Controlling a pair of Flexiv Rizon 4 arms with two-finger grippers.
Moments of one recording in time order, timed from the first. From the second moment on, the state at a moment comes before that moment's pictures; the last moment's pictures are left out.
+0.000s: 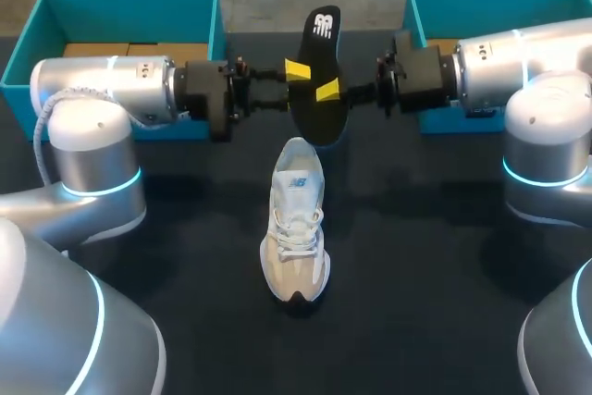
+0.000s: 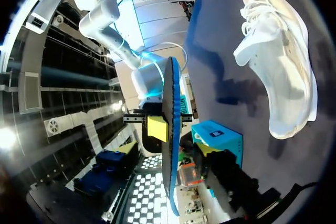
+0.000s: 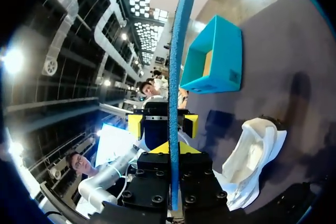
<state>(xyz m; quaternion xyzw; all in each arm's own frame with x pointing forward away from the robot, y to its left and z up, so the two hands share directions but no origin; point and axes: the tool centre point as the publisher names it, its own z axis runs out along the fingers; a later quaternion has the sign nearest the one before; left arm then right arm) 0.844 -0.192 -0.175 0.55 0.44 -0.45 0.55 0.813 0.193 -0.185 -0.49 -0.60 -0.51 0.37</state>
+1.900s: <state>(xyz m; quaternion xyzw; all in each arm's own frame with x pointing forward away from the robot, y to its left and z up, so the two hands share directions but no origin) 0.844 -0.095 -0.248 0.67 0.52 -0.42 0.31 0.837 0.218 -0.172 -0.23 -0.69 -0.64 0.24</state>
